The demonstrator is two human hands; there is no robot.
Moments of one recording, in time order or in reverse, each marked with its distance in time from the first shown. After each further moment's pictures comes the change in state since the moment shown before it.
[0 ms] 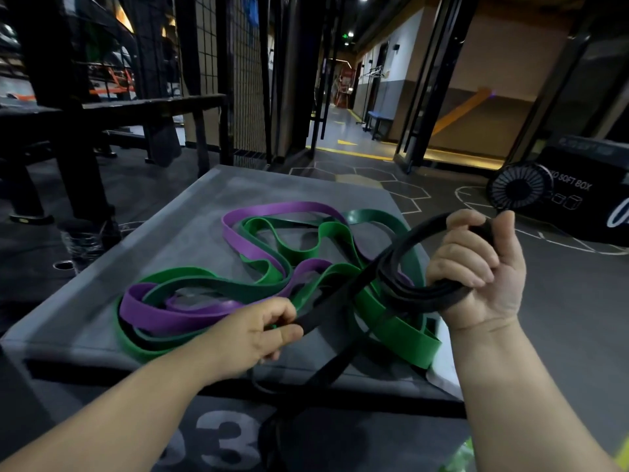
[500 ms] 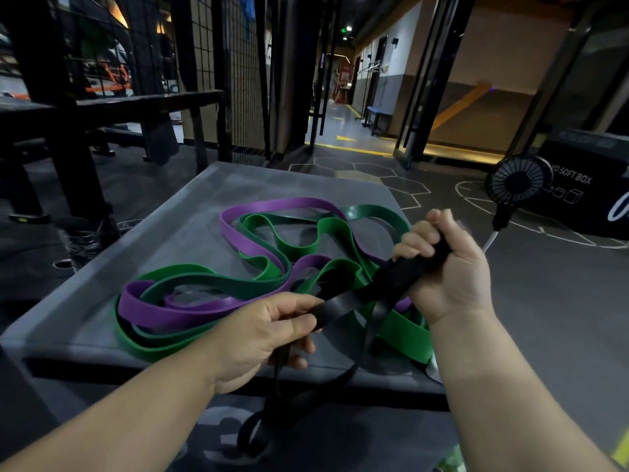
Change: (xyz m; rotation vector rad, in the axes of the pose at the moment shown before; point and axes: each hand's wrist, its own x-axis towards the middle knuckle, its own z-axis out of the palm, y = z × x) left_hand -0.010 0.030 0.018 -0.732 -0.008 -0.139; right_hand 0.015 0.025 0.004 -0.364 0.427 -0.318
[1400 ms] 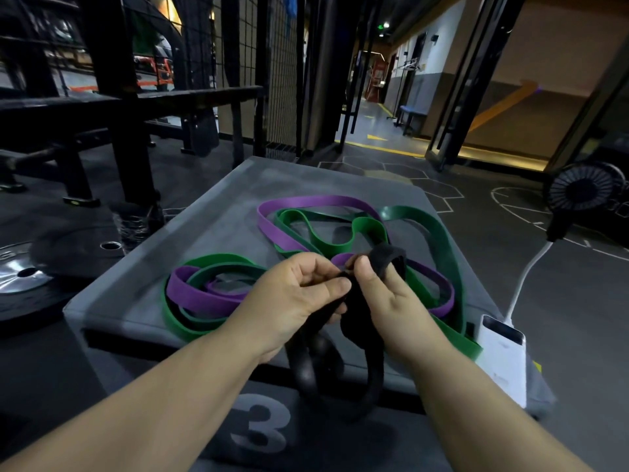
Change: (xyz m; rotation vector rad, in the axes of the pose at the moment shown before) left_hand -0.002 0.022 -0.004 0.055 0.222 0.258; right_hand -0.031 0.087 0.008 -1.013 -0.208 0.151
